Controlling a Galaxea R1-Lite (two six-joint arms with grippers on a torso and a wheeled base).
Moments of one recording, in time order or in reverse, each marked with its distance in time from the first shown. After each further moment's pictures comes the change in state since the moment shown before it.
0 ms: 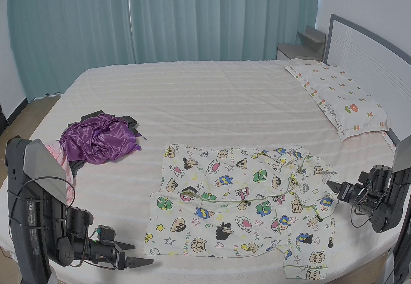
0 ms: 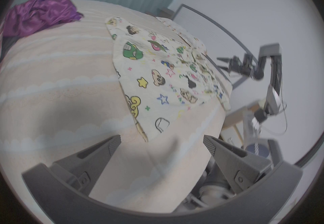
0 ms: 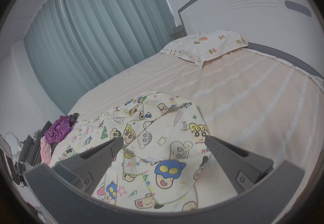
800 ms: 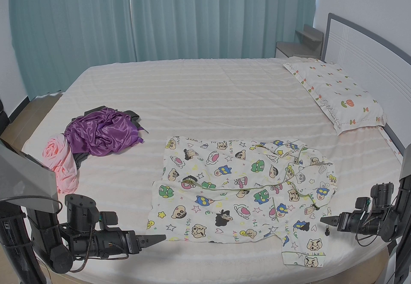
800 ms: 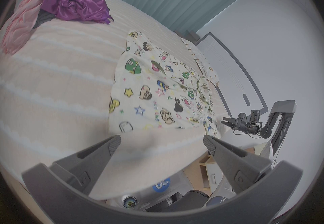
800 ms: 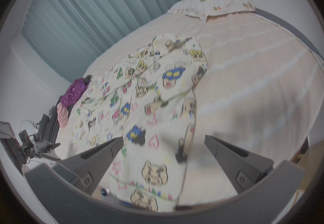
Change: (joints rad) left arm -0.269 -0.270 0.000 0.004 0.314 -0.589; right arm -0.011 -0.096 0.166 0.308 0.205 -0.137
